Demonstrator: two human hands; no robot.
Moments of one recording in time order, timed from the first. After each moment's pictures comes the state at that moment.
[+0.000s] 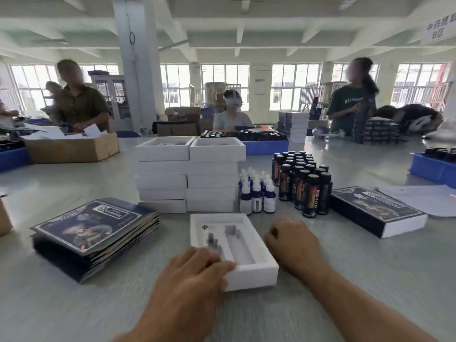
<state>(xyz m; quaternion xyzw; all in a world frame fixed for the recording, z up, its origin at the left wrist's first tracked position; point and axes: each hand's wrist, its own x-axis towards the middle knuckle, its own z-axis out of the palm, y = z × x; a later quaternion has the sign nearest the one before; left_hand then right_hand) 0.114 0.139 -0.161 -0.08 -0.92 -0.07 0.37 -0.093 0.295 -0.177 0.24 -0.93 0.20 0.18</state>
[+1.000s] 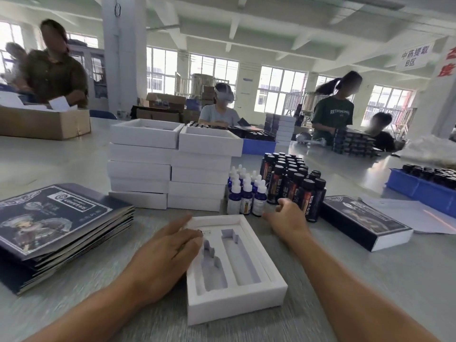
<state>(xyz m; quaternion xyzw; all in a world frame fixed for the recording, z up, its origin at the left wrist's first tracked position) 0.039 0.074 -0.184 0.05 -0.93 -0.30 0.19 -0.160 0.282 -0.157 0.12 -0.91 0.39 0.08</state>
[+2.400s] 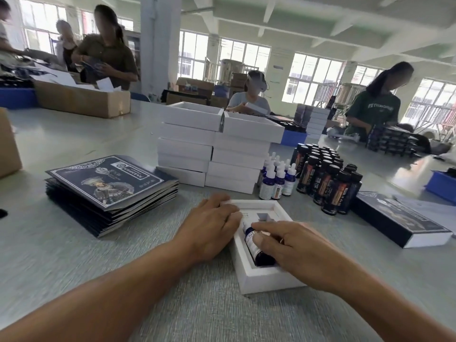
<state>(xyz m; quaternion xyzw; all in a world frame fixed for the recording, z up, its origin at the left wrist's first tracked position) 0.045 0.081 -0.174 0.05 -0.95 -0.25 0.20 -0.001 0.281 -0.129 0.42 -0.88 0.21 -0.01</state>
